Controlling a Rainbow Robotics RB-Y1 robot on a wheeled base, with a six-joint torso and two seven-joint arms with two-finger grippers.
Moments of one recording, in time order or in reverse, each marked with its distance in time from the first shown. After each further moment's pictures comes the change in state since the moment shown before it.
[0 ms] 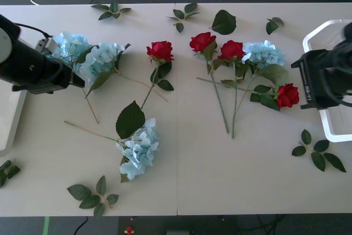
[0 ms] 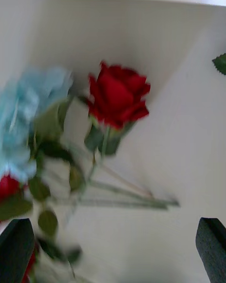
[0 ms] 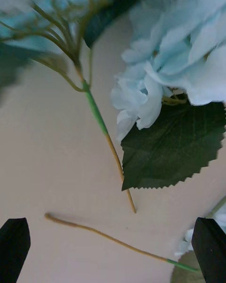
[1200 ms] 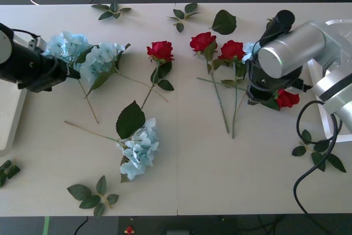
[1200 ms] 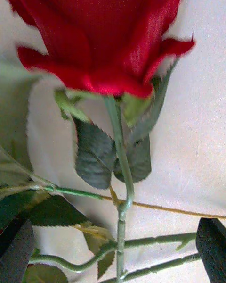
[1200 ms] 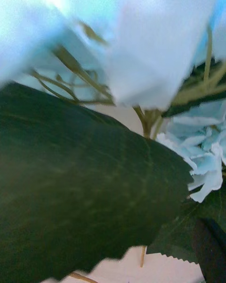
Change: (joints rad) right arm -0.304 0.397 0.257 0.677 0.244 -0.153 -0.259; left arm -0.032 -0.073 -0.048 0.239 0.080 -0.129 0.006
